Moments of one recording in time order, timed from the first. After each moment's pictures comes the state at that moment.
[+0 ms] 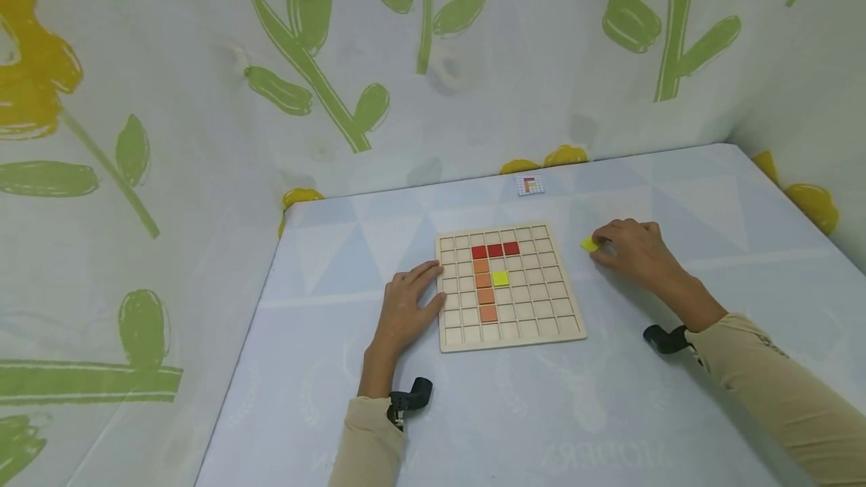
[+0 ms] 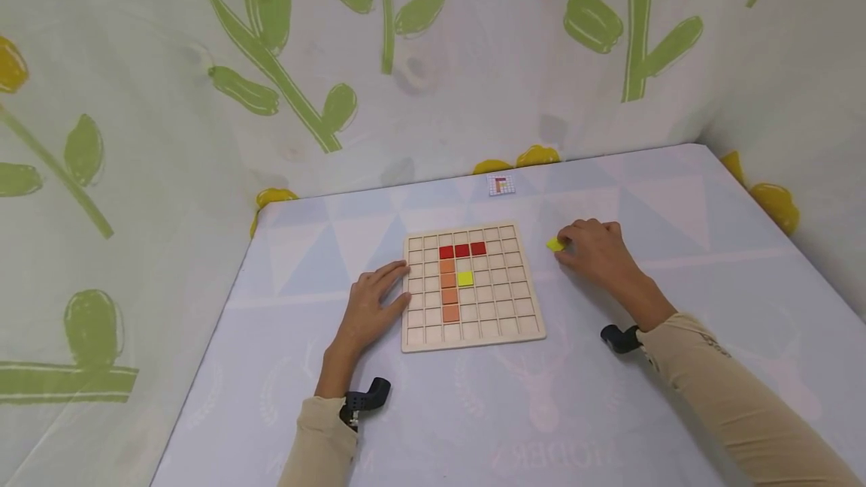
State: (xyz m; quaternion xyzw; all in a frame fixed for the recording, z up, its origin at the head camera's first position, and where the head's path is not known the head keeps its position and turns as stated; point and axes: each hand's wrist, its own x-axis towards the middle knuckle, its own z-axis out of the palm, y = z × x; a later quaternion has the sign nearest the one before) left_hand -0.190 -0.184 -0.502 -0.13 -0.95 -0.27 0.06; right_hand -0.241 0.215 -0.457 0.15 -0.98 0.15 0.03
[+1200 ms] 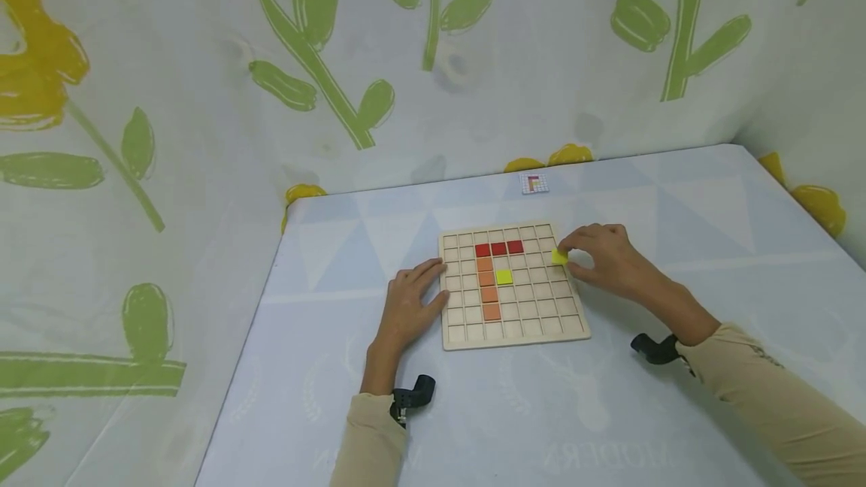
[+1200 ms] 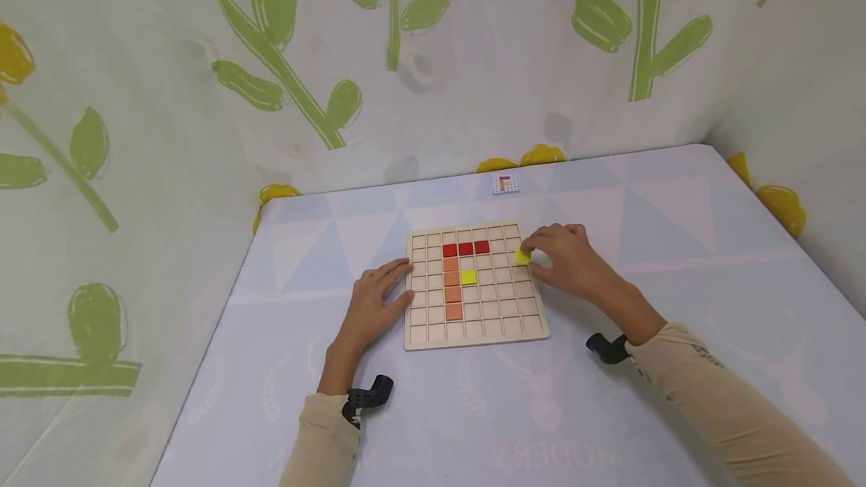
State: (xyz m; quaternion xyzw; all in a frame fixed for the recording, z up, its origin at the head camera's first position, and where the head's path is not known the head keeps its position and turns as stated) left_hand -0.192 -0.185 -0.504 -0.13 -0.95 -0.26 0.06; right_hand -0.222 0.173 -0.438 0.25 -0.94 0.21 0.04
